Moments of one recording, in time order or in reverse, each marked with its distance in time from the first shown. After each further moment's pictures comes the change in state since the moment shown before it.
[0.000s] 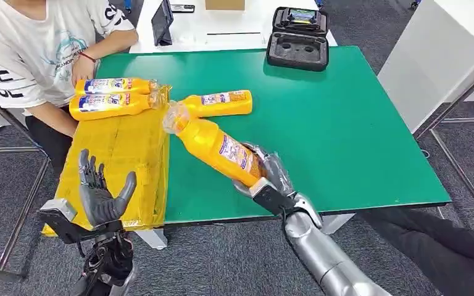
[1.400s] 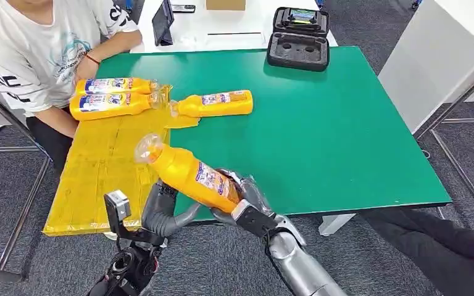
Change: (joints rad) left arm -0.048 0.058 -0.291 0.064 0.004 -0.390 0.189; right arm 0.096 0.101 -0.044 -0.005 0.112 0.188 0.005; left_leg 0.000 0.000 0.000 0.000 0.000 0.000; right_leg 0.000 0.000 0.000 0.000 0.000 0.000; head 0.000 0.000
